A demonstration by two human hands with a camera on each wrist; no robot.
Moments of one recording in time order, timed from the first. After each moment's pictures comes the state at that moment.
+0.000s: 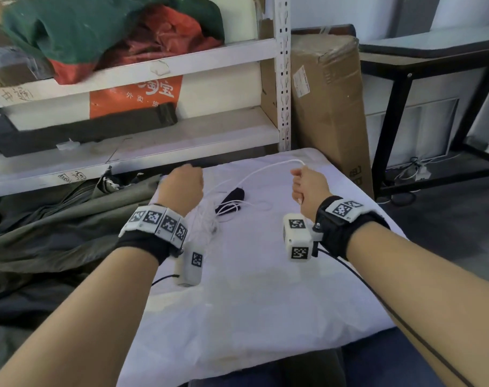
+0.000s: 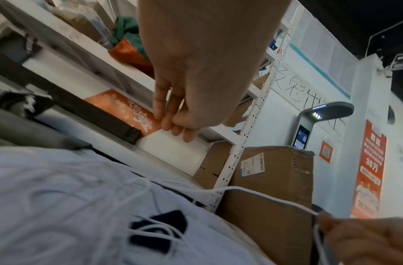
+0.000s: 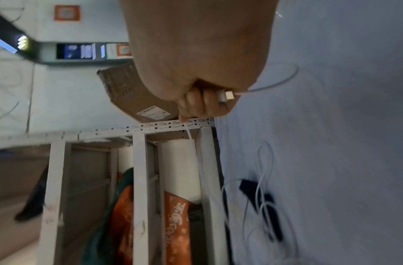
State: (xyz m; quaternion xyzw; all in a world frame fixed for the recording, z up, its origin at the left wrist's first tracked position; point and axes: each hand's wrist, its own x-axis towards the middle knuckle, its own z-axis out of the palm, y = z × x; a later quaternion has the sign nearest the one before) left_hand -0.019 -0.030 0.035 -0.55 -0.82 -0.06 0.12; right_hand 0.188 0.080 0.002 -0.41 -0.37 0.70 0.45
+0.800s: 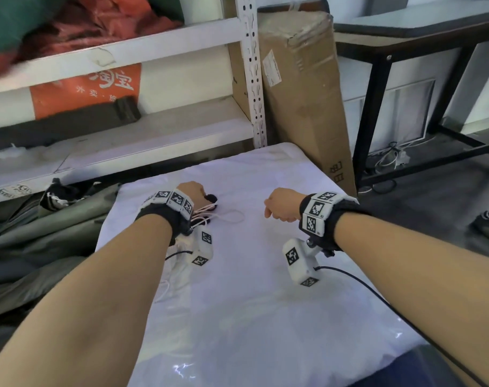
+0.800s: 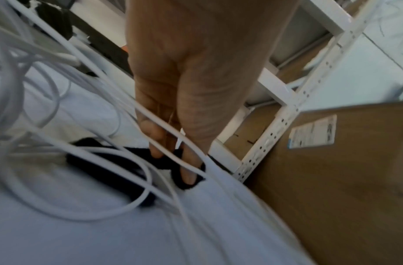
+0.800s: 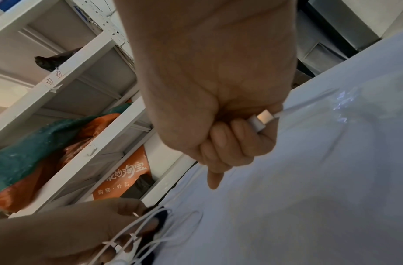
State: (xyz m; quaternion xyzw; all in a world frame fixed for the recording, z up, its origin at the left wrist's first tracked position) left_hand -0.022 0.100 -0.024 -0.53 -0.85 -0.01 -0.09; right_hand 0.196 0.146 -0.026 -0.49 -0.81 0.33 0.01
